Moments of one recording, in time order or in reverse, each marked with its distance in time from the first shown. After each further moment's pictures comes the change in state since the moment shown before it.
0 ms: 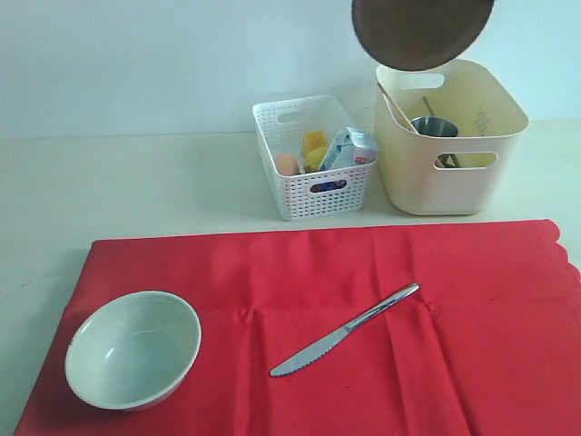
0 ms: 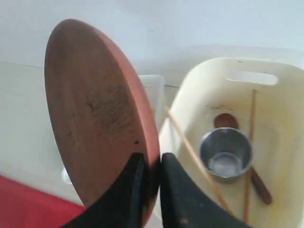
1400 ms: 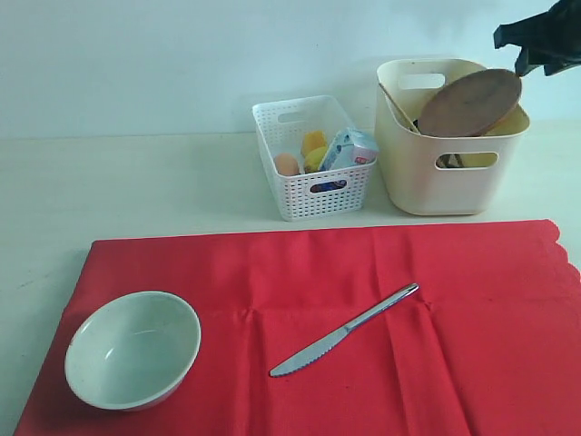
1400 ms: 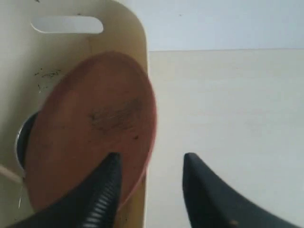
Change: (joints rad) left arm 0.000 0.000 0.000 0.000 0.000 0.000; right arm -0.004 0.289 -0.151 -0.583 -0.118 0.409
